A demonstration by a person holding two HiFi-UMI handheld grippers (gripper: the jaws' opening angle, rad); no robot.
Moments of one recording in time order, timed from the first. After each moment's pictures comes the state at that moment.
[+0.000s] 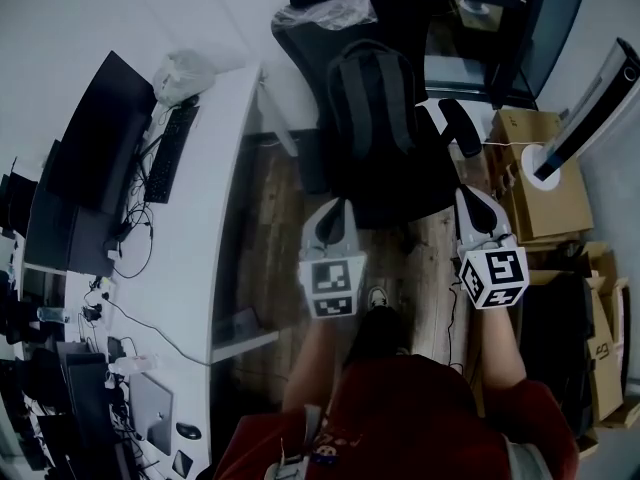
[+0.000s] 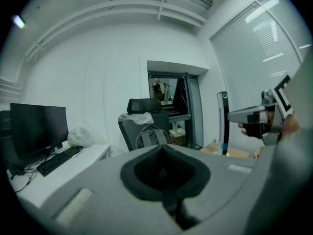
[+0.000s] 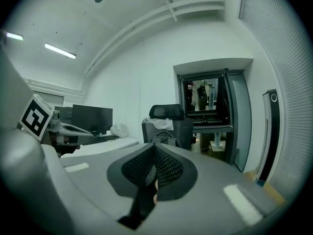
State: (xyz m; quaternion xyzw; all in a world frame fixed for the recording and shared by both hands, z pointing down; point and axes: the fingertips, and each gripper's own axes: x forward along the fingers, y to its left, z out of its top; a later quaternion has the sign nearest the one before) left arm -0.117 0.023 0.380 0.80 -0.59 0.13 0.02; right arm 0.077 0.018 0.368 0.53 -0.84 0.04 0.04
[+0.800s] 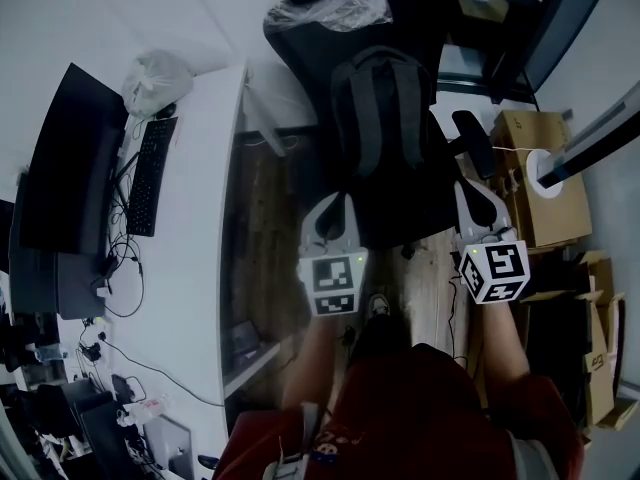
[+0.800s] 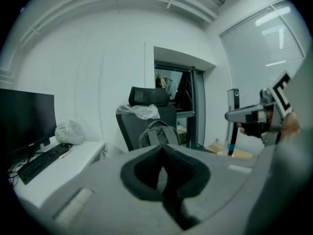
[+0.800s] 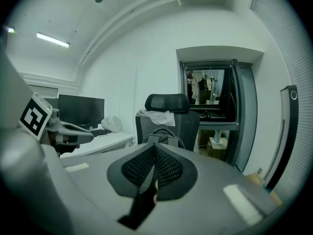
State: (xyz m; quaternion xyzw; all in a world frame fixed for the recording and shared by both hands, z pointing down) left arm -0.184 -0.152 0.409 0.81 -0.57 0.13 0.06; right arm 0.003 -0.154 0.388 0.54 -0.83 0.06 0.09
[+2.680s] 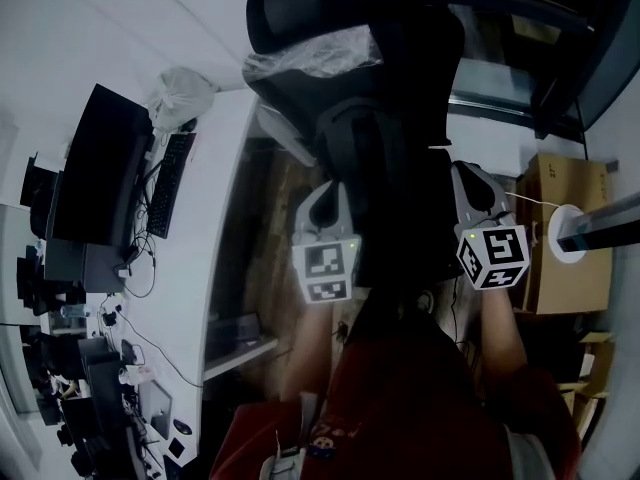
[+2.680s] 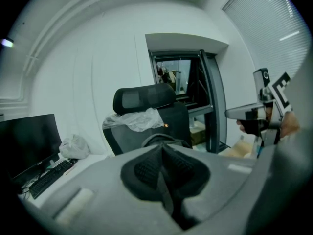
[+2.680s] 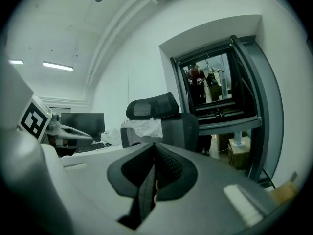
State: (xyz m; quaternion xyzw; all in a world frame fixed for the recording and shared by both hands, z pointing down) left arm -0.042 -0.342 0.385 0.73 -0.66 0.18 0.02; right arm 0.147 -0.385 0.383 0.45 -0.89 0.08 0.01
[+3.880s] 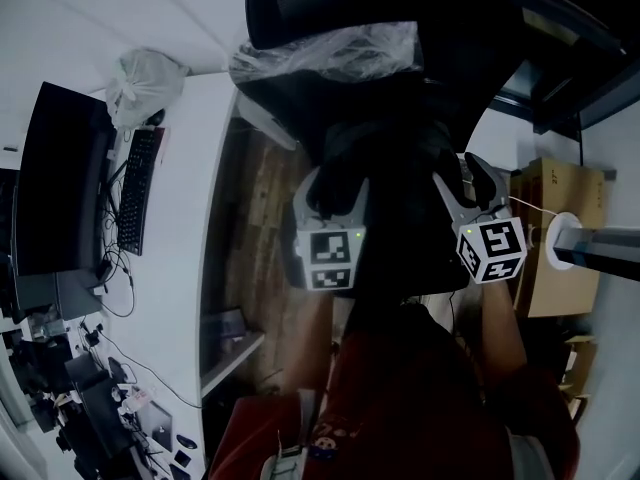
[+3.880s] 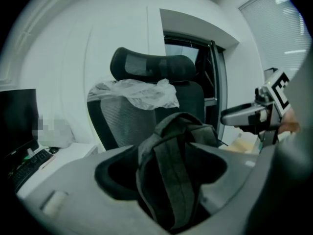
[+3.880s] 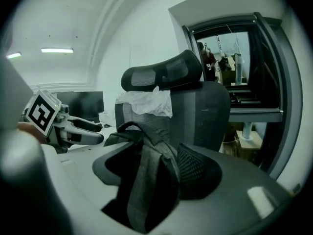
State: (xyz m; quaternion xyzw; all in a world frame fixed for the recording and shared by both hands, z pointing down) left arm -0.141 -0.485 0.476 0.76 -0.62 0.19 0.09; right arm 0.025 -0.515 0.469 0.42 -0.89 0.10 0.13
